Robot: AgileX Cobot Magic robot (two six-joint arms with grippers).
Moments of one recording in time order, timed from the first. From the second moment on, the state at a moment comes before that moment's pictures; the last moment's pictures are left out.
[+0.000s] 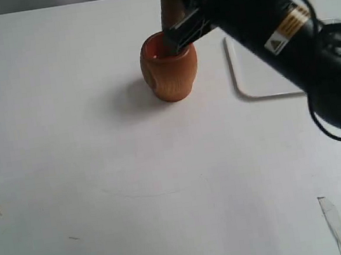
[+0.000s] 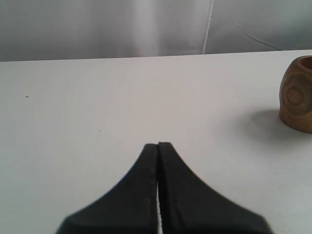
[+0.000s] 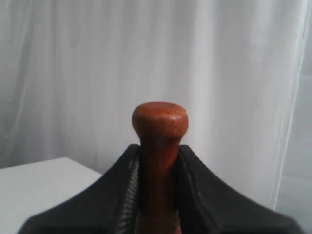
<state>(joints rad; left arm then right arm) 0.02 0.00 0.00 0.07 0.44 0.35 0.74 1.63 -0.61 -0.11 -1.18 0.01</state>
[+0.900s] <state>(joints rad) 0.02 0.00 0.00 0.07 0.44 0.35 0.72 2.04 -0.88 -0.02 -1.20 0.10</state>
